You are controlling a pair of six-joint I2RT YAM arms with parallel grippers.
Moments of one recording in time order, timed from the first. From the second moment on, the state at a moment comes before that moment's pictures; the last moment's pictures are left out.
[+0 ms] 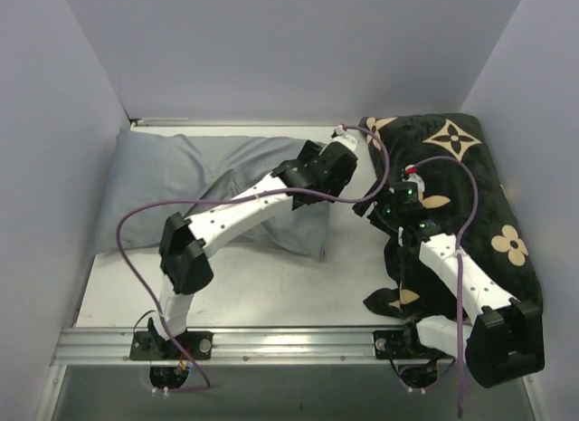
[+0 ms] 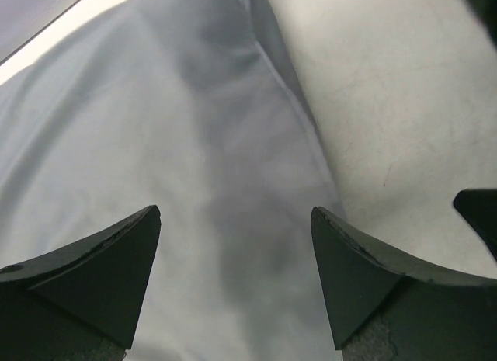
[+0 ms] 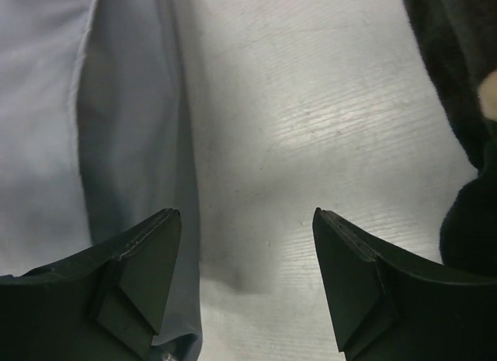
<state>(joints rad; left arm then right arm) -0.97 1.97 1.99 -0.76 -0.59 -0.18 0.29 1.14 0.70 -0.26 0.04 0.72</state>
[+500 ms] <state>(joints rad) -1.05 2.19 2.20 -0.84 -0.76 -0.09 0.12 0.93 0.55 -0.23 -0.10 0.81</state>
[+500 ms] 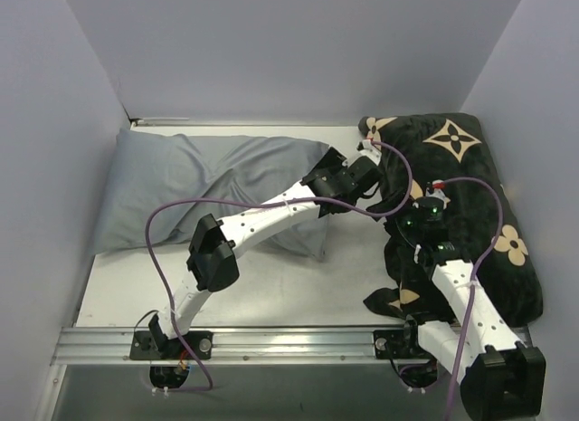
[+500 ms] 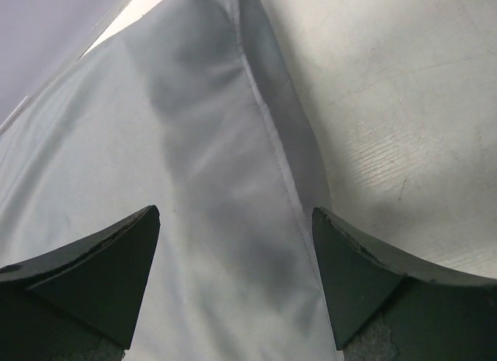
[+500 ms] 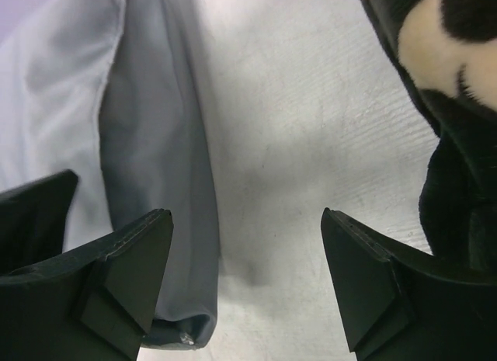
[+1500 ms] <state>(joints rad) -1.07 2.29 2.19 -0.86 -0.94 -0.11 0.05 0.80 0.53 -0.30 -0.14 0.80</state>
